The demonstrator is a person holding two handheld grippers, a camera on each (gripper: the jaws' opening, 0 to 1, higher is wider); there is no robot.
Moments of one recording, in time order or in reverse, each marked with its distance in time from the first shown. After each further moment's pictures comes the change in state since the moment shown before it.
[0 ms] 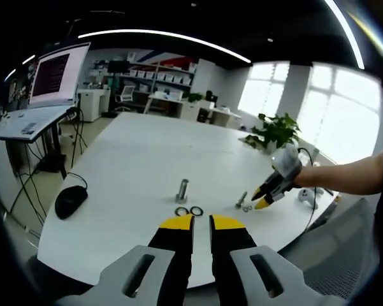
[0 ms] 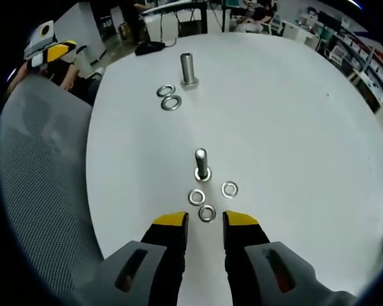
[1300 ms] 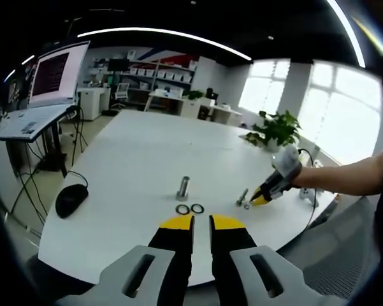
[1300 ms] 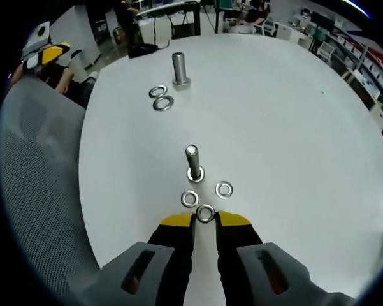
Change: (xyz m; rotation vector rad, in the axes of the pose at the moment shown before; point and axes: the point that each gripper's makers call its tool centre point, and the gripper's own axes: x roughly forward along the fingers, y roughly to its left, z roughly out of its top) left arm 0.000 0.001 -0.004 0.003 0.020 0.004; right arm -0.003 -0.005 0.004 0.017 -0.048 -0.039
